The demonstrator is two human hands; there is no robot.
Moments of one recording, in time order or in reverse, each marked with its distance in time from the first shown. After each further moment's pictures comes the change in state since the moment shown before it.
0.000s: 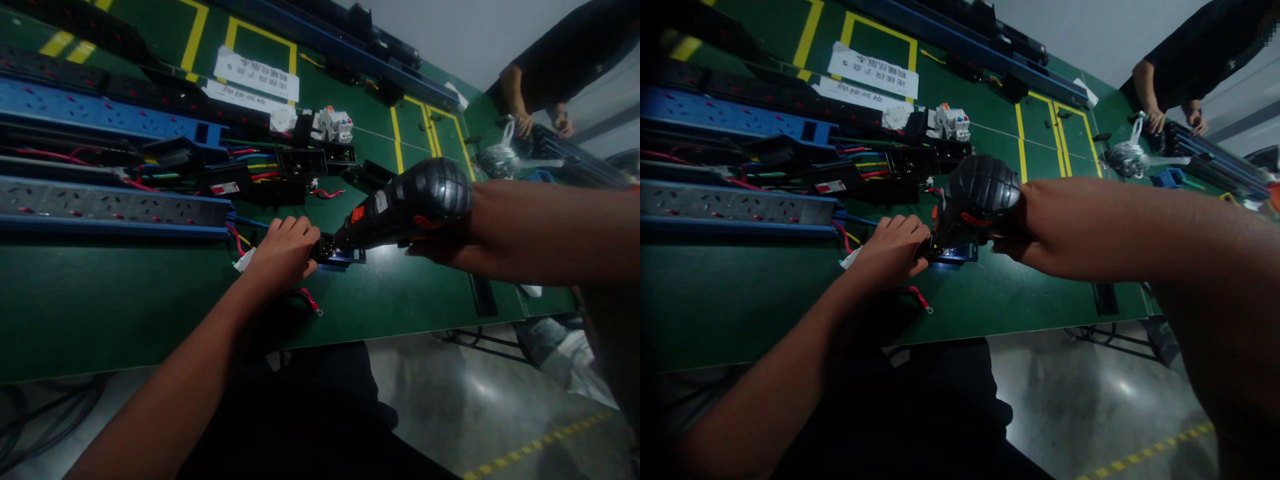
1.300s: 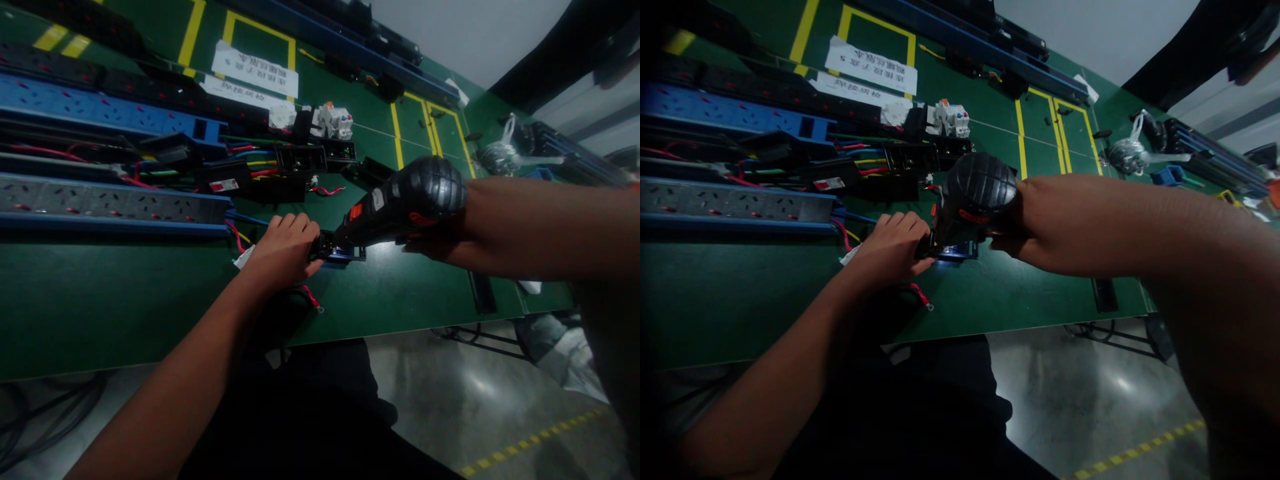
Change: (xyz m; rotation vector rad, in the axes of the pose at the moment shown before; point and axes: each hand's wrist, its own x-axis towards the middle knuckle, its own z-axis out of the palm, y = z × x) left_hand -0.001 -0.001 -0.001 -0.051 0.013 -0.005; right_hand 0.003 -0.009 -0.002 0.037 0.010 0.003
